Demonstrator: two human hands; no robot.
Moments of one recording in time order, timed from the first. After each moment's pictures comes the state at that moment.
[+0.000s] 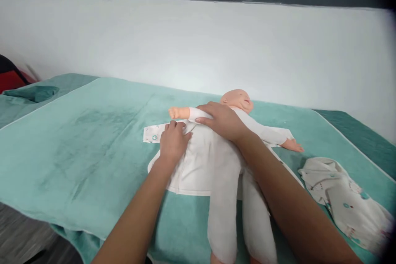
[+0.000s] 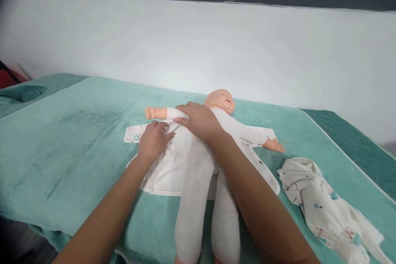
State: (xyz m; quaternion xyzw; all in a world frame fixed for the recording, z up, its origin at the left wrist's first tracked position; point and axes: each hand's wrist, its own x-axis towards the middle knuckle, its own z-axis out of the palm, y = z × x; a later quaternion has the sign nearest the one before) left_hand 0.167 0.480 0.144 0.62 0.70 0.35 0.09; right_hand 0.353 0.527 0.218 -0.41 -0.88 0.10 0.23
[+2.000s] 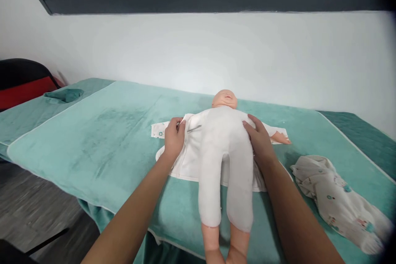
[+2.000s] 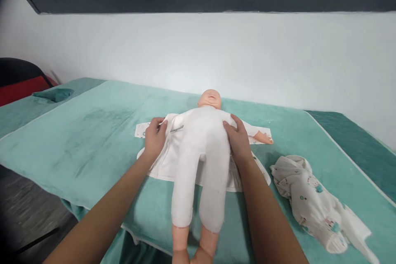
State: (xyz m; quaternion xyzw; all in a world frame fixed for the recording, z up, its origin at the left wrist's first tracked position) left_hand 0.173 0.471 0.140 0.55 0.62 0.54 0.11; right_hand 0.442 0.489 0.162 -0.58 -0.46 0.41 0.54
